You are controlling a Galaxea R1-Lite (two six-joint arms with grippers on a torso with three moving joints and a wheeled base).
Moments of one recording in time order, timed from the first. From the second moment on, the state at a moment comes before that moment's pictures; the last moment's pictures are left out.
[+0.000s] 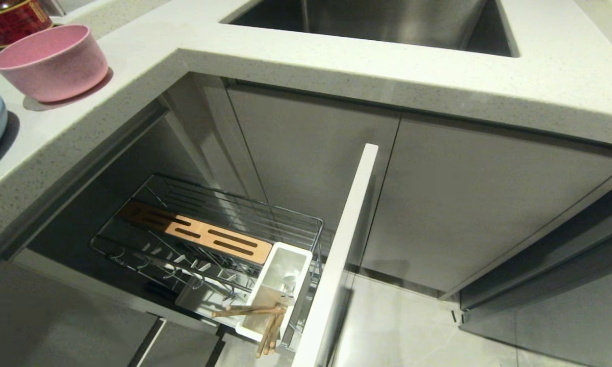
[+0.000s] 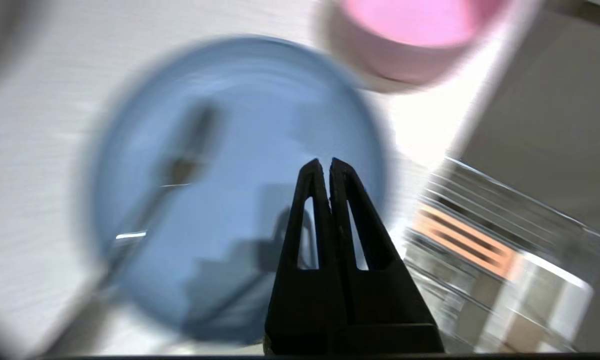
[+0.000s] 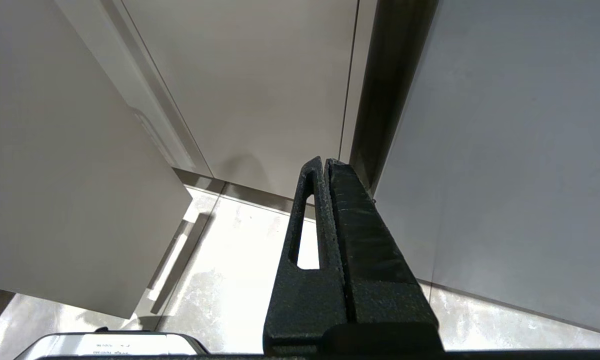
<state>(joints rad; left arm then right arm) 0.15 1.09 -1.69 0.80 0.13 0.03 0.00 0.00 0.00 -0.08 0.00 0.02</state>
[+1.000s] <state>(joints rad) 0.76 1.27 -1.86 0.95 -0.22 0.20 0.00 0.00 0.00 -0.08 0.00 0.02</state>
